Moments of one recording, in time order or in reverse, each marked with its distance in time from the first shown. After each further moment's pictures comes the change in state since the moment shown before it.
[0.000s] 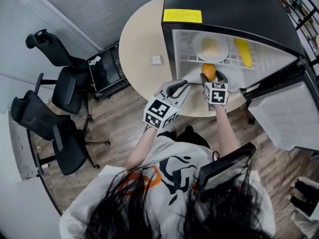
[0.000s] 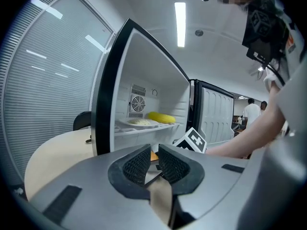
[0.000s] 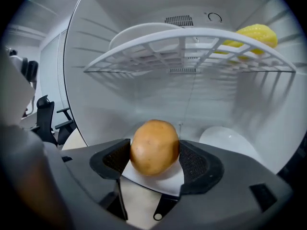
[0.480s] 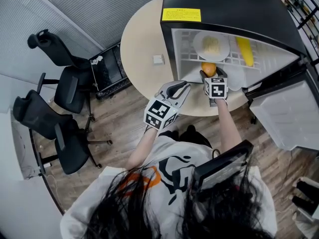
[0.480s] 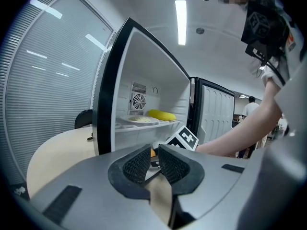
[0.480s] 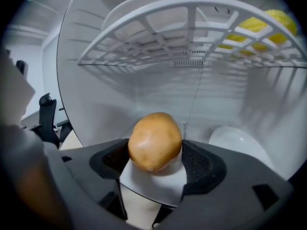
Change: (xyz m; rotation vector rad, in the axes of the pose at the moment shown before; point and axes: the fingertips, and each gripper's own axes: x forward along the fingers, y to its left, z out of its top) left arm -0.004 0.000 -0.007 -0.004 0.023 0.013; right arm 0.023 0.003 -0.001 -0.019 0.038 0.034
